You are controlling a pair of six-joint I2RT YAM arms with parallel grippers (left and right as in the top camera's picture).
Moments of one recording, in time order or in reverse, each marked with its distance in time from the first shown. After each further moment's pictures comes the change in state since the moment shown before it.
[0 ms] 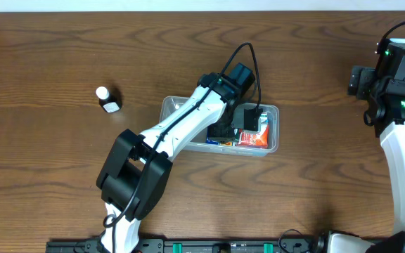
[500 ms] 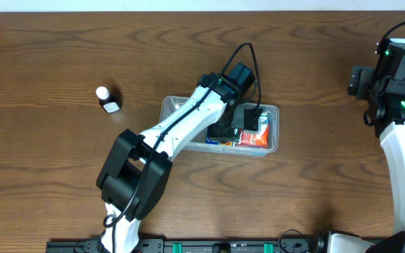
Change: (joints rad) left arm 0.000 0.000 0.000 0.000 0.000 0.000; right arm 0.000 0.000 0.000 0.000 0.000 0.000
